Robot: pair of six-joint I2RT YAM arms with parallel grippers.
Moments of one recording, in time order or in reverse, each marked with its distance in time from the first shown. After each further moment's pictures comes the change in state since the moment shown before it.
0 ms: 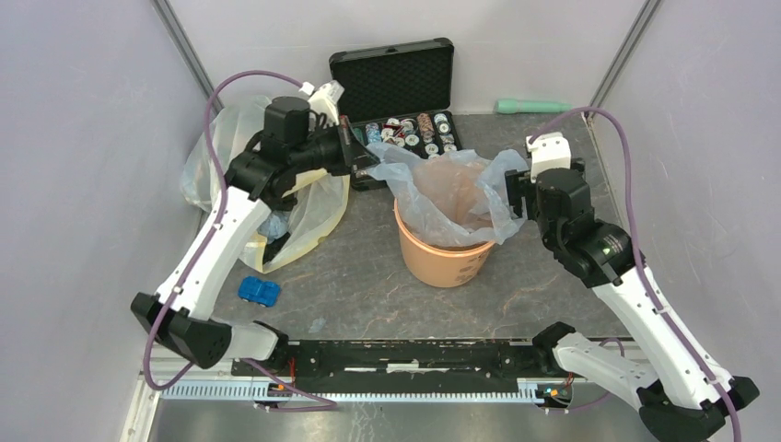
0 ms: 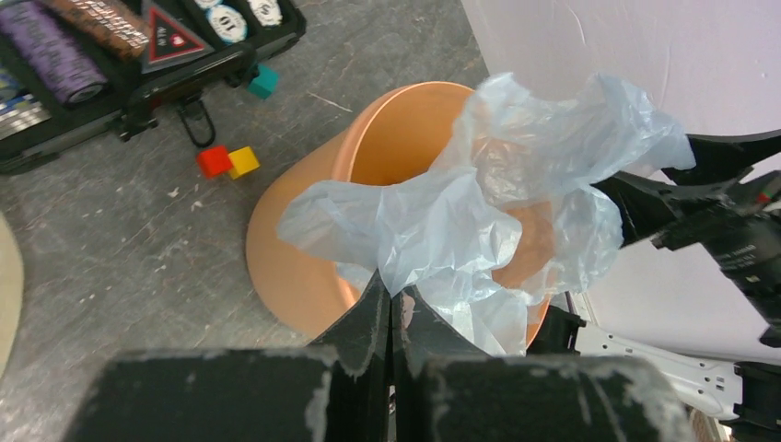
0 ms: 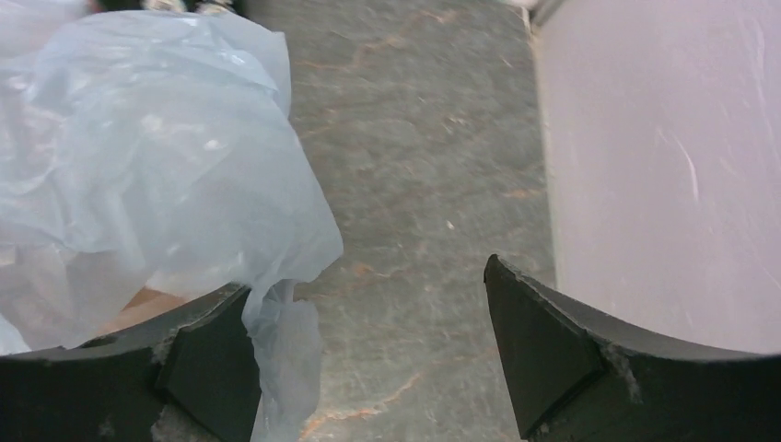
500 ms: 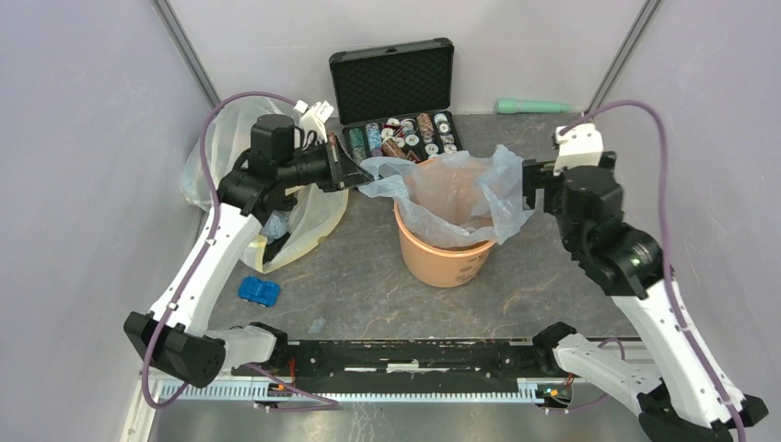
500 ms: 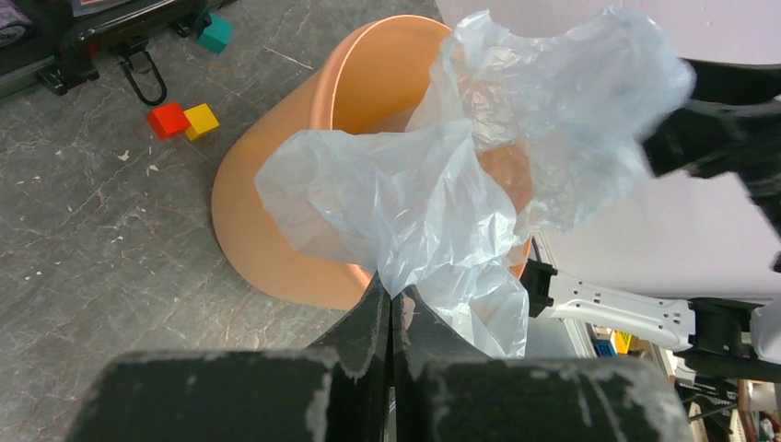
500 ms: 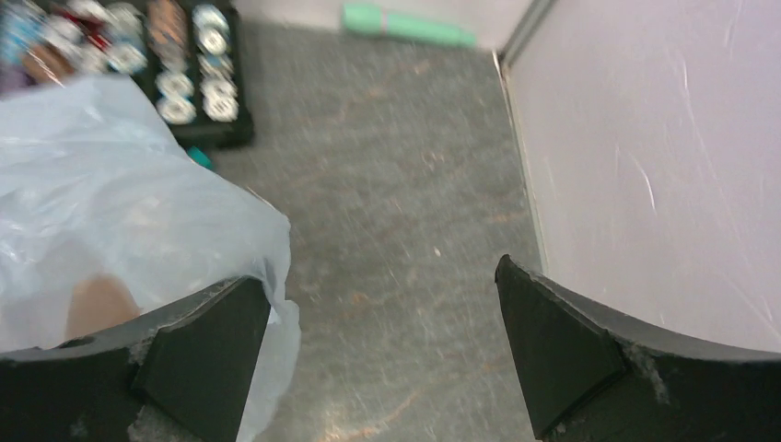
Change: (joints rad) left arm 0.095 -0.140 -0.203 0.060 0.204 -0.003; right arm -0.032 -0.042 0.042 -0.020 0.069 0.016
